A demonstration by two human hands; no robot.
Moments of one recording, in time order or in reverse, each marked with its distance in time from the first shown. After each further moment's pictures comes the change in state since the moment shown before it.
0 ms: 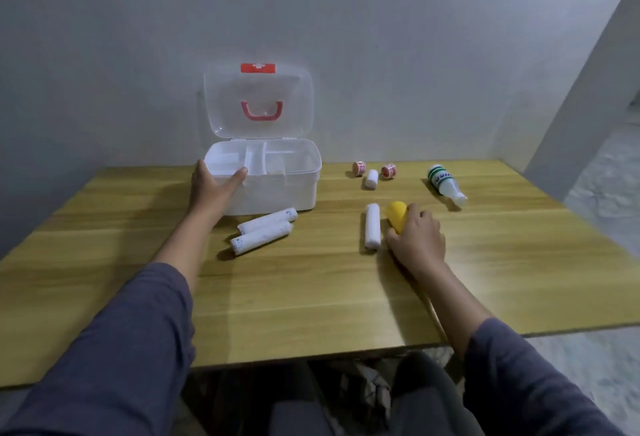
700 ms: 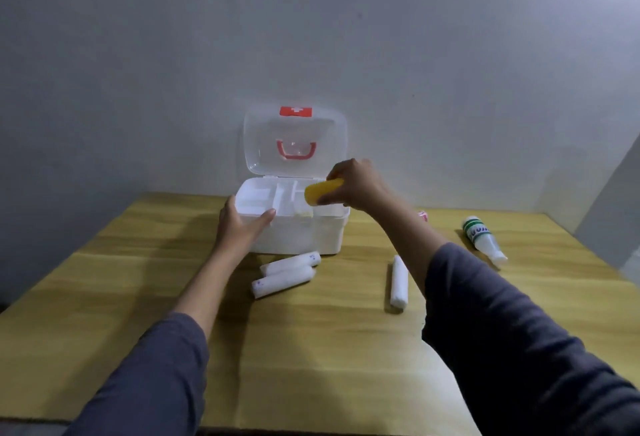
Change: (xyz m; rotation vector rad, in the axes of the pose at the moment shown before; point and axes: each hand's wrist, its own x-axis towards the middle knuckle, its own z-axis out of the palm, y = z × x) left_hand 0.009 -0.010 0.000 -0.097 0.035 0.044; right_hand 0.065 -0.172 -0.054 0.218 -0.210 -0.577
